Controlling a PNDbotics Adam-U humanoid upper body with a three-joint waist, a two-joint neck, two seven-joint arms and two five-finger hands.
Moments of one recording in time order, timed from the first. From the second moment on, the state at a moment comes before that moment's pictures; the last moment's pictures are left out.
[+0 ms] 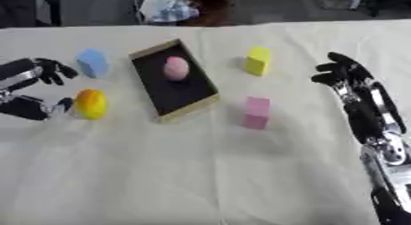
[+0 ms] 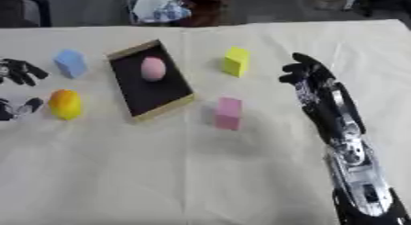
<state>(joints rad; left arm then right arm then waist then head) -0.62 0.70 -0.27 -1.27 -0.50 -0.20 -0.50 -0.17 -0.21 -0.04 -1.73 -0.05 -0.20 0.11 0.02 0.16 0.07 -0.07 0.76</state>
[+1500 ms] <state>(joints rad) -0.74 0.50 -0.25 -1.00 -0.99 -0.23 -0.07 -0.17 -0.21 -0.04 -1.73 -0.05 -0.20 0.11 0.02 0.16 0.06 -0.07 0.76</state>
